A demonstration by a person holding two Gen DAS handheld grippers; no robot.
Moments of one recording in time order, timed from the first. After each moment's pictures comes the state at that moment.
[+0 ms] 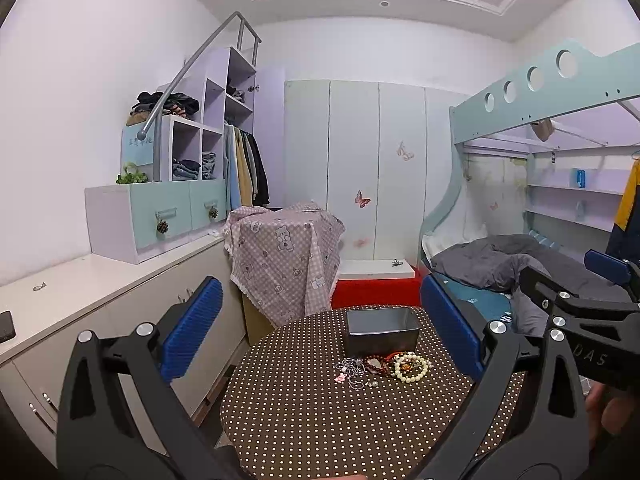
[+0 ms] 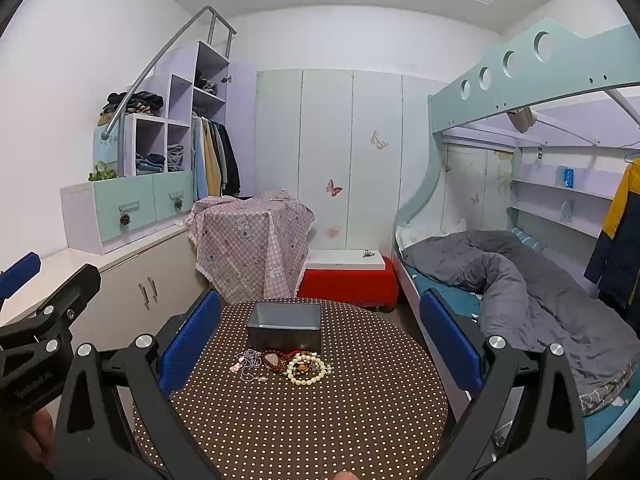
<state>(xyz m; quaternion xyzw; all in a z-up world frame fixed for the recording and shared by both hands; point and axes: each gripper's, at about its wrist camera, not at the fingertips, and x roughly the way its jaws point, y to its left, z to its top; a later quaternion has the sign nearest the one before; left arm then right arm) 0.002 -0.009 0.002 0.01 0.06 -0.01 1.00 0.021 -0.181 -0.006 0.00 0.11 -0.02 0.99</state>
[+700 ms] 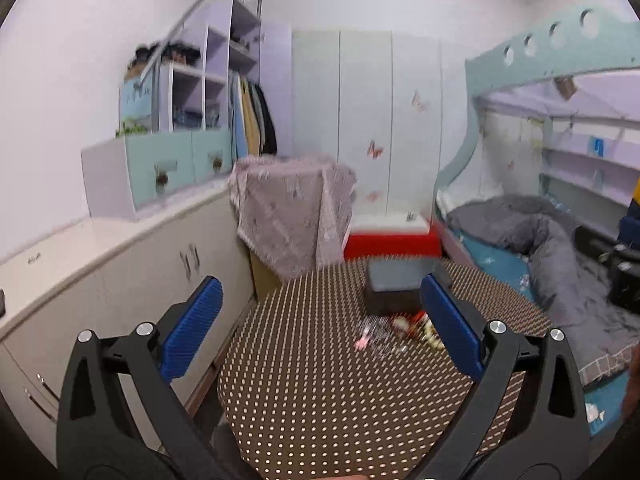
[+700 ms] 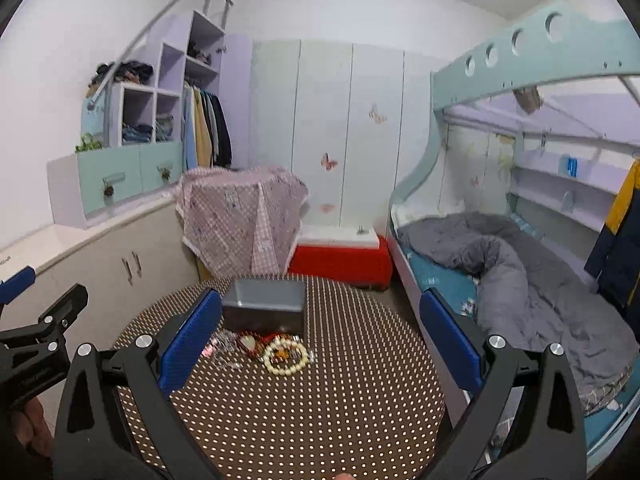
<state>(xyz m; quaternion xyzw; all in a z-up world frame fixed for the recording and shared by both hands) 0.089 0.007 -0.064 -0.01 0.16 0.01 0.99 0.085 -0.203 -0.056 -0.01 0.18 -0.02 0.98</state>
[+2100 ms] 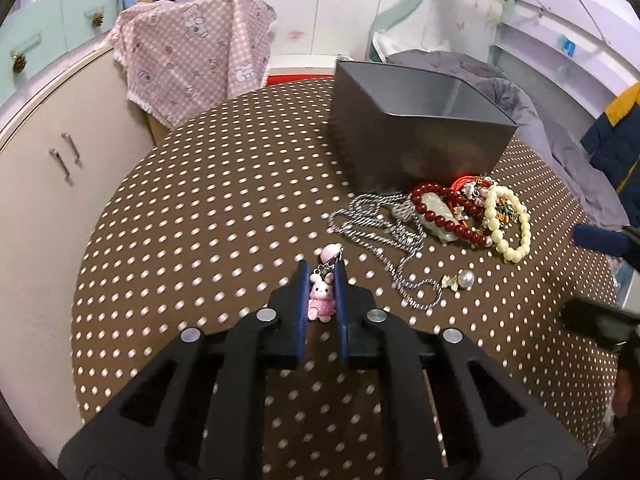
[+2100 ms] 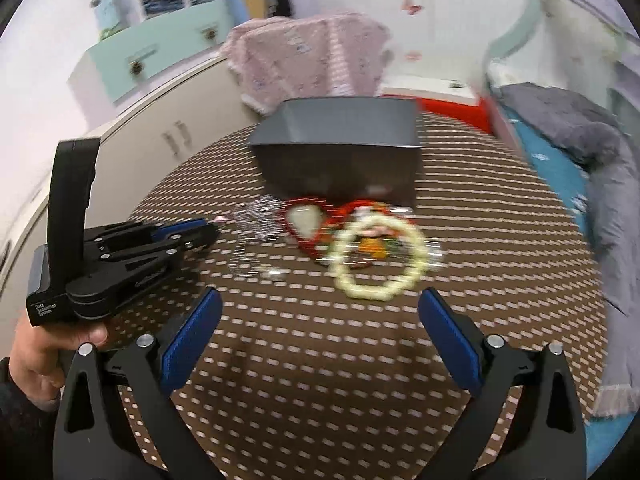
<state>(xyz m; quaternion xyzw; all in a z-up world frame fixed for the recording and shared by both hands) 0.283 0.008 -0.207 0.03 0.42 -0.15 0.89 0.237 -0.162 -0.193 0.01 0.43 0.17 0.89</state>
